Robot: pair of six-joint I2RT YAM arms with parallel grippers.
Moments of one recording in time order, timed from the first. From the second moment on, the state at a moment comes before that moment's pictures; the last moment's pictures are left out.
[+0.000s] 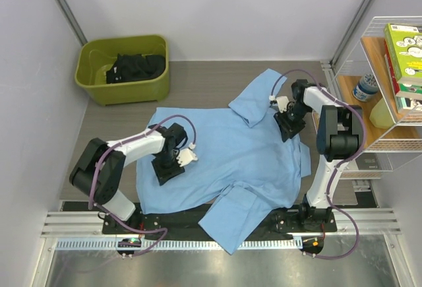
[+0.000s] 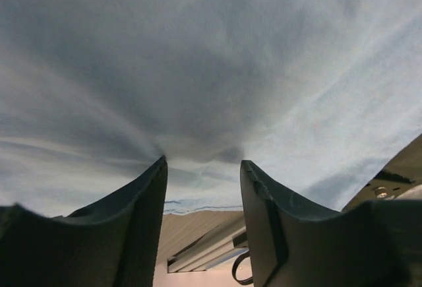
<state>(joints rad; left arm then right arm) -0.57 1.60 0.88 -0.94 0.06 0.56 -0.01 1.99 1.41 -0.98 -0.22 -0.57</state>
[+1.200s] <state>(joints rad) -0.40 1.36 1.38 -0.94 0.11 0.35 0.00 2.36 1.92 -0.54 -0.35 0.12</state>
